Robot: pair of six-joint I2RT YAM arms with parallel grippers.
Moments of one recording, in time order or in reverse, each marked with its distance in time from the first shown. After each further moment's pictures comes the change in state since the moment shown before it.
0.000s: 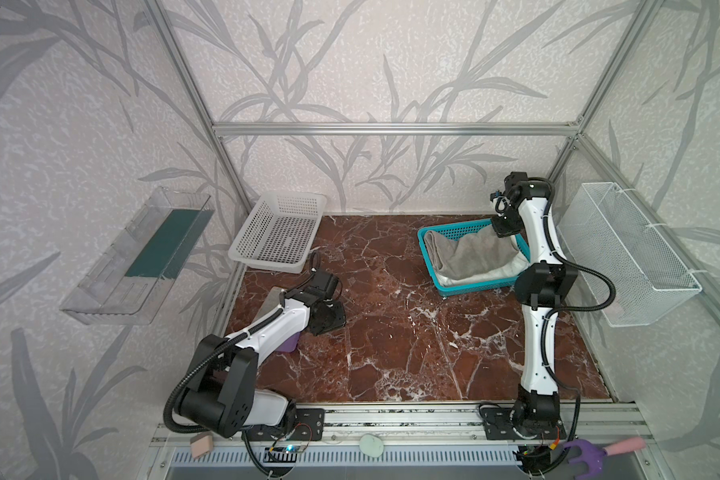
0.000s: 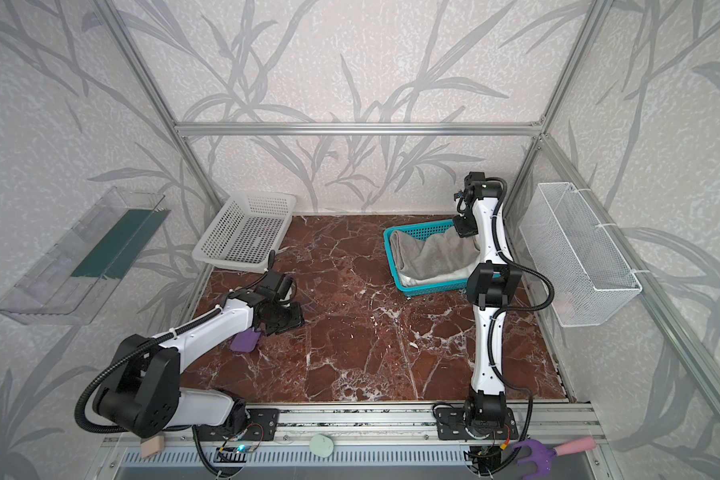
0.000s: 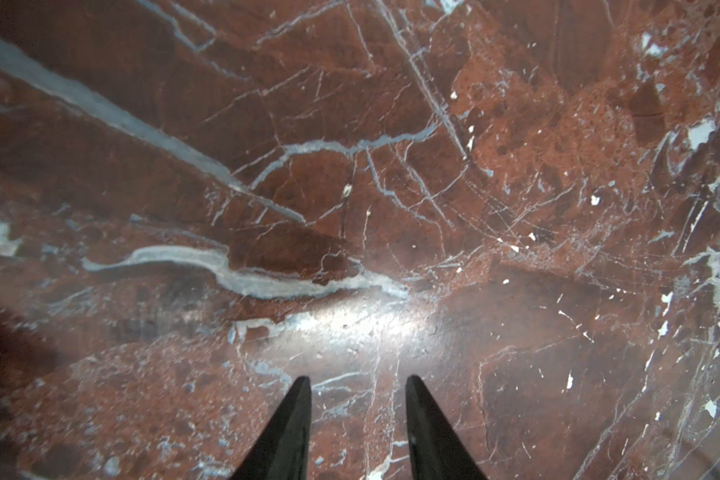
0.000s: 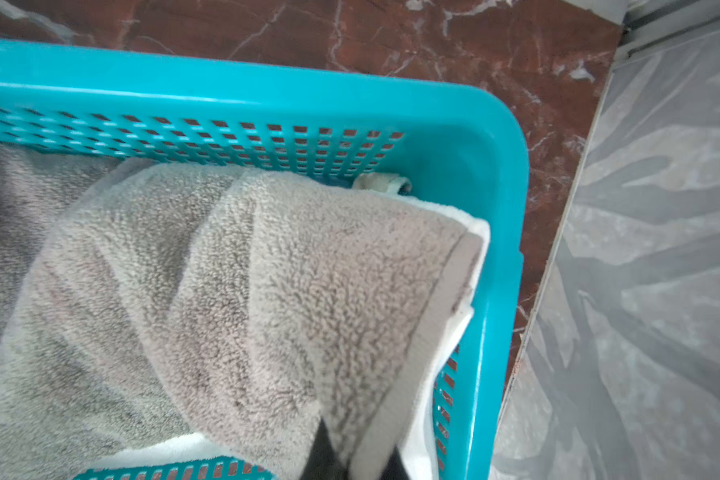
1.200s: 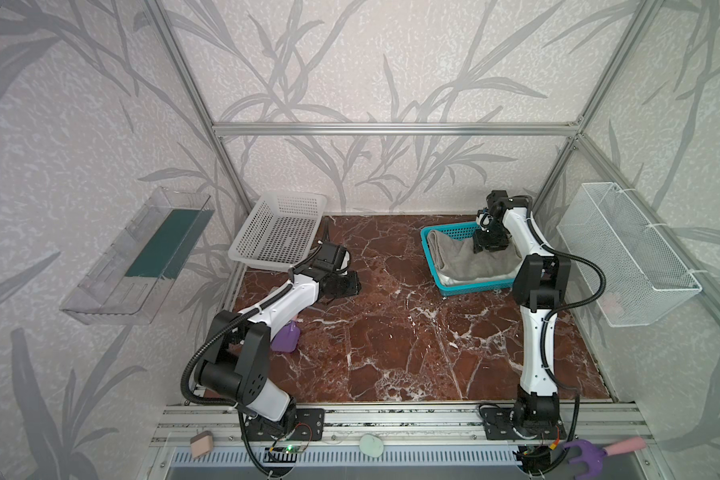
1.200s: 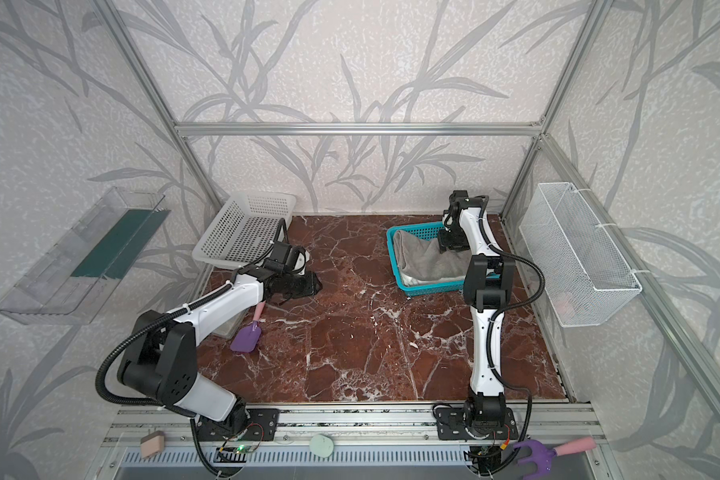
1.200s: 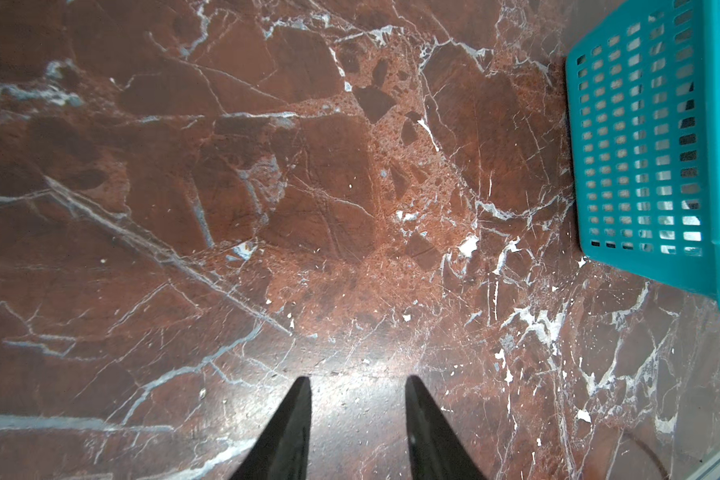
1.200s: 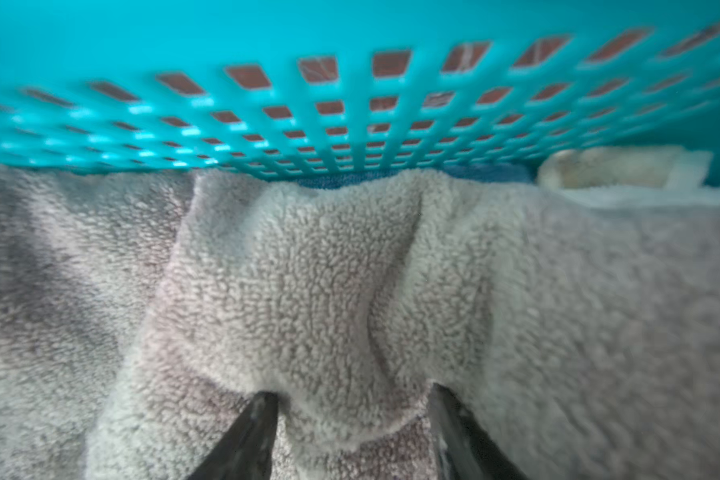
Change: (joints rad) left arm 0.000 0.141 0.259 0.127 0.098 0.156; right arm 0.052 -0.068 -0.397 0.224 -0.154 0.224
